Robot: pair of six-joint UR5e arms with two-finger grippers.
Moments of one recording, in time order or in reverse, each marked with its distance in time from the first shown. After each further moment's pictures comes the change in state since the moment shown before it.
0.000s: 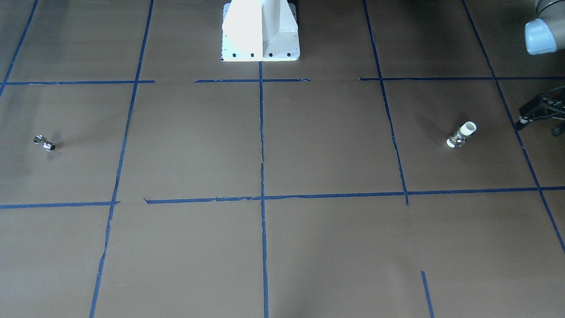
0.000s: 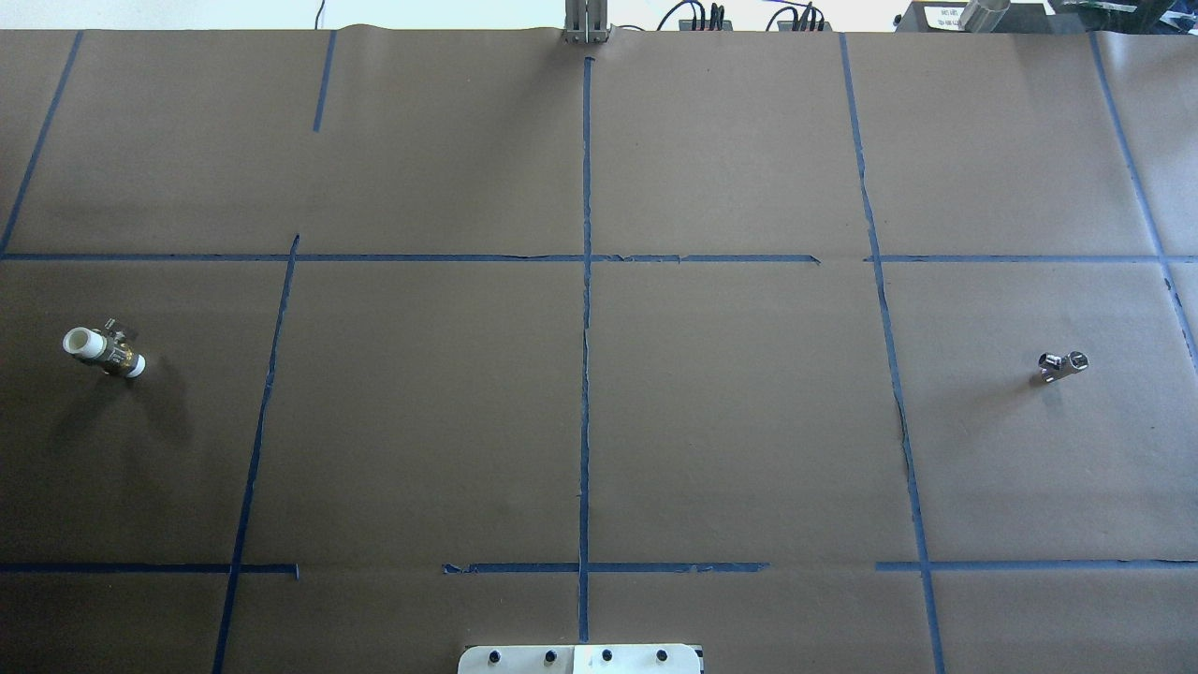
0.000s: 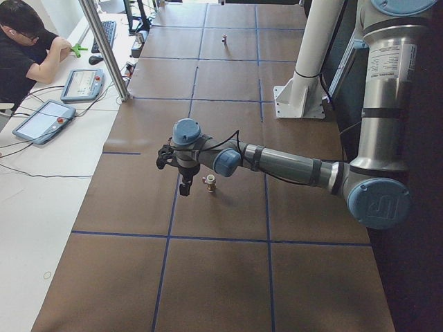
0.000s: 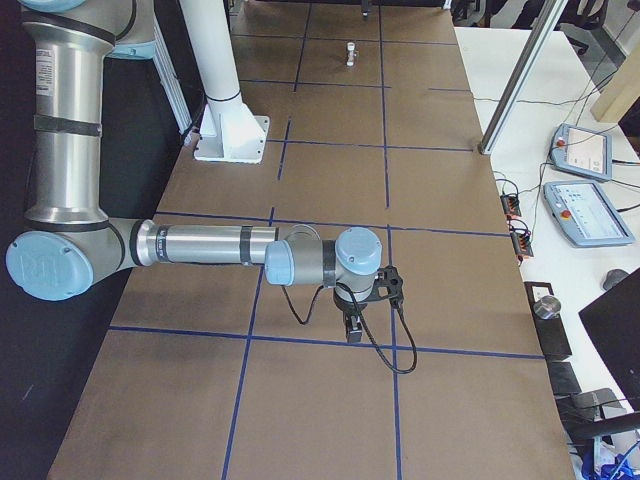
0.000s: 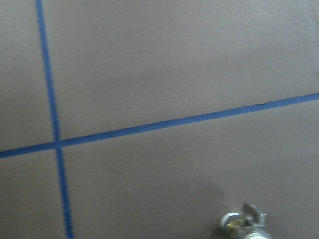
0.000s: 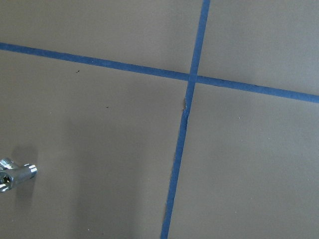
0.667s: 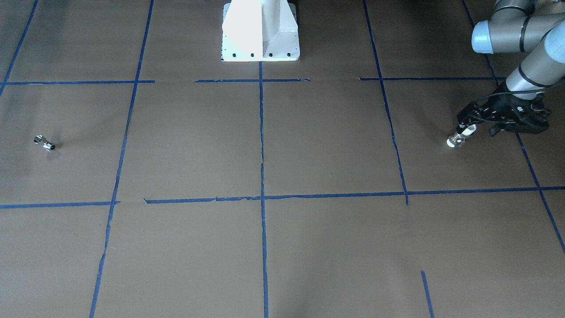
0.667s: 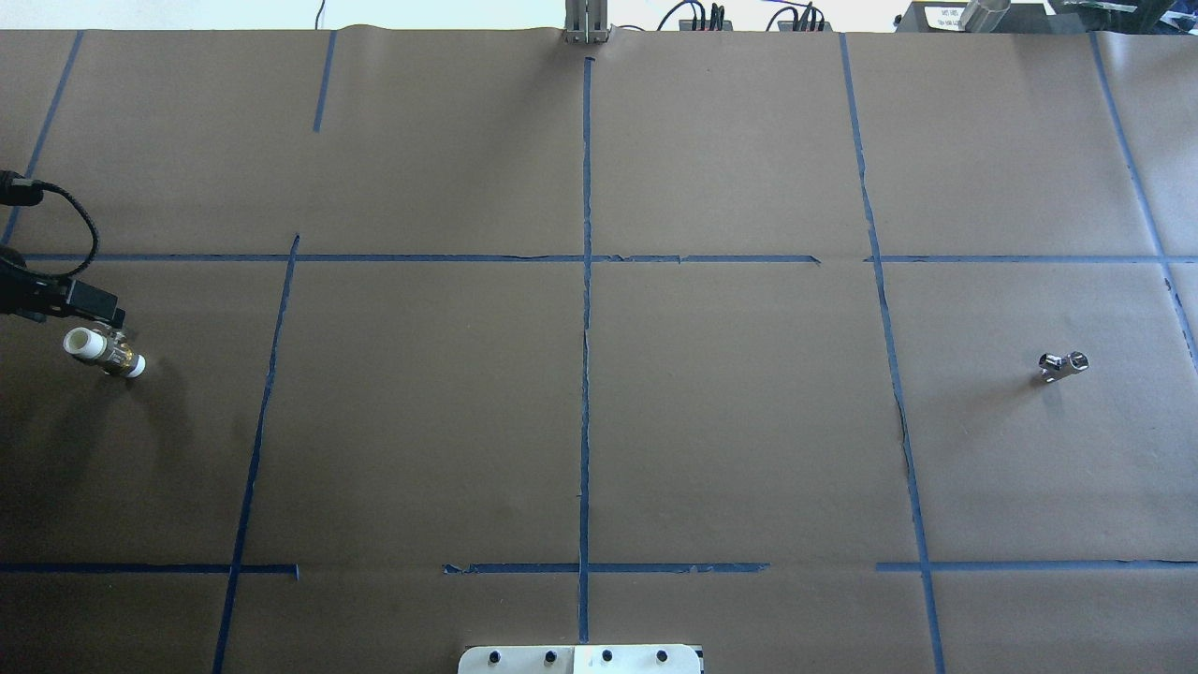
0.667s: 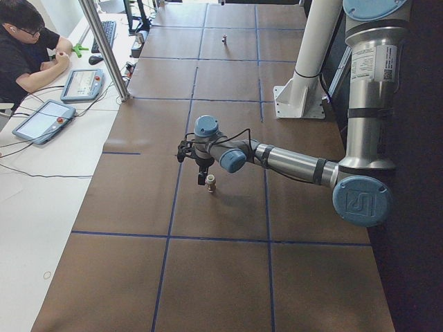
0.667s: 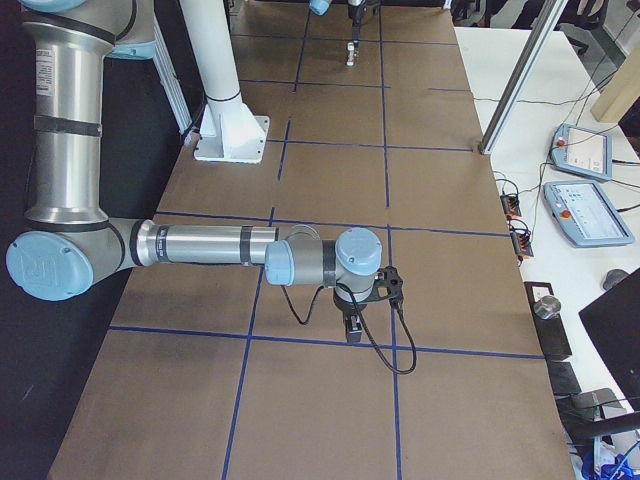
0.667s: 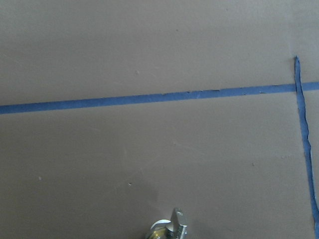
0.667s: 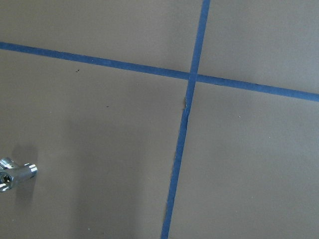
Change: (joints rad) left arm 0.239 0.042 -0.006 -0.163 0.161 -0.287; right arm 0.000 0.000 -0.002 -0.002 0.002 0.000
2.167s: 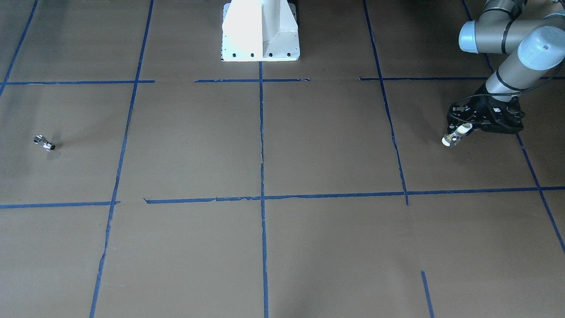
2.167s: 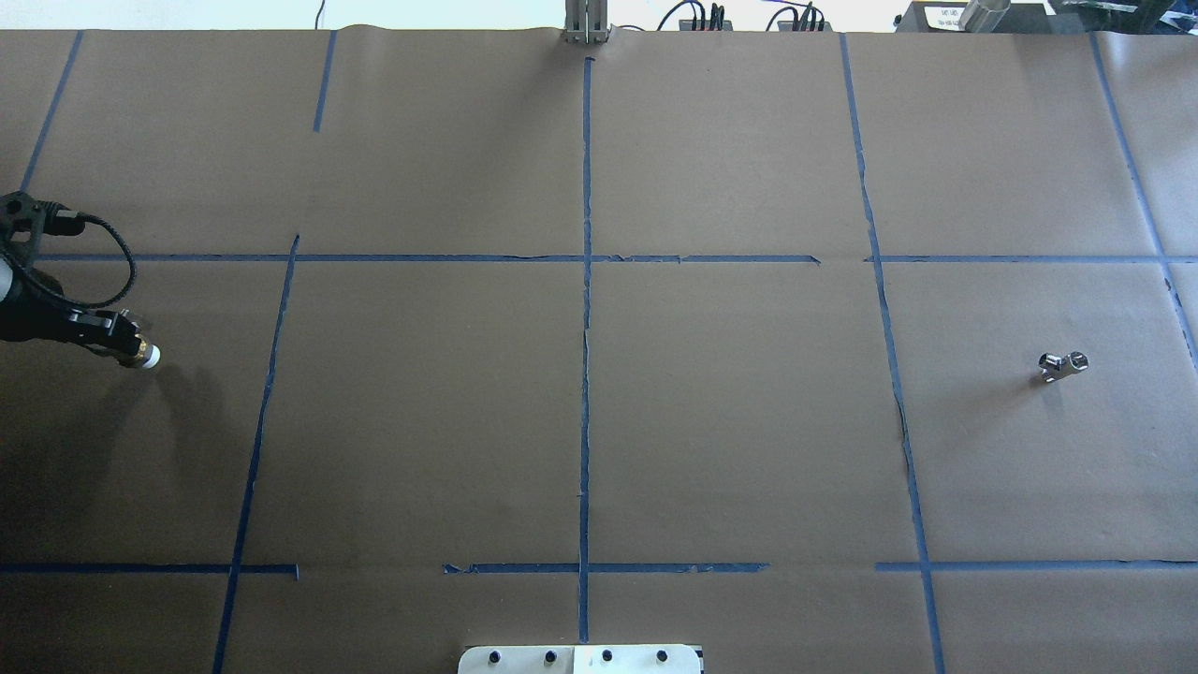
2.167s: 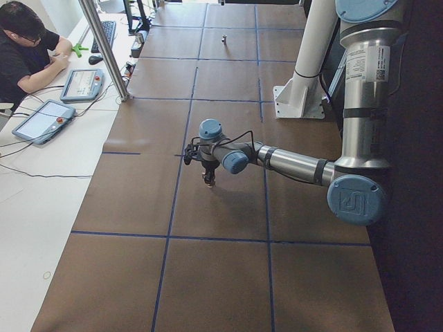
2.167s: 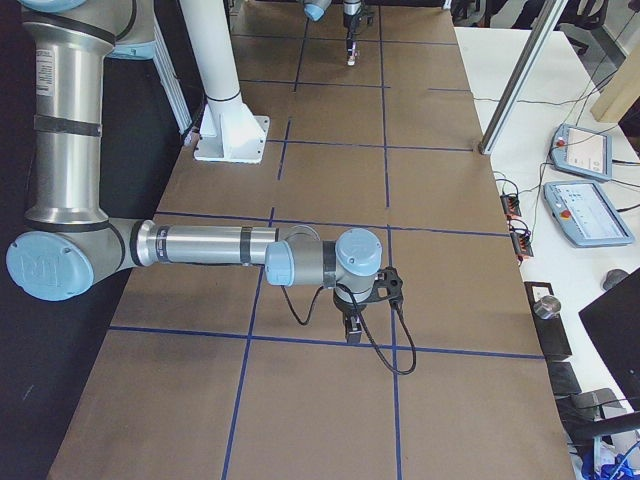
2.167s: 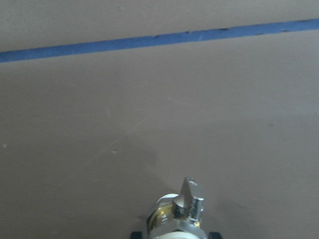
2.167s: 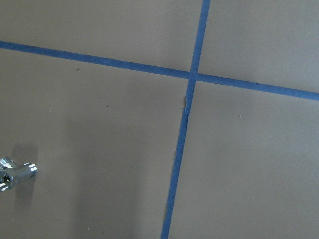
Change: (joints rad) left arm 0.057 -0.020 -0.039 0.036 0.010 -0.006; right arm -0.002 0.000 -0.002 0.001 0.001 0.000
